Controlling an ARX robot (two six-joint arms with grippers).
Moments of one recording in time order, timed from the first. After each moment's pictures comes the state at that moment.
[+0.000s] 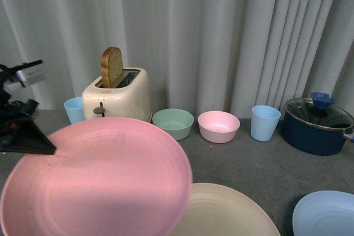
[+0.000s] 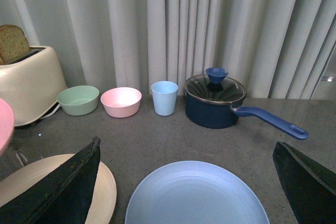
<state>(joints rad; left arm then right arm) 0.08 1.84 1.23 -0.47 0.50 0.26 0.00 0.00 0.01 0.00 0.00 -0.01</state>
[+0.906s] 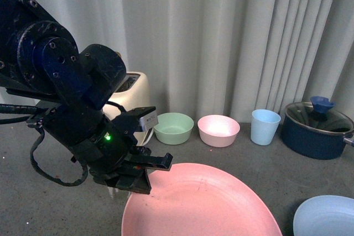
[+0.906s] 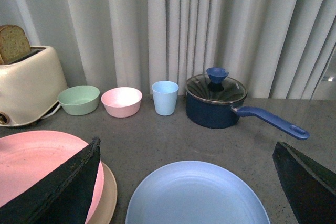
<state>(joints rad) -0.30 2.07 1.36 -0.39 0.32 0.06 0.00 0.00 0.01 0.00 0.00 -0.01</state>
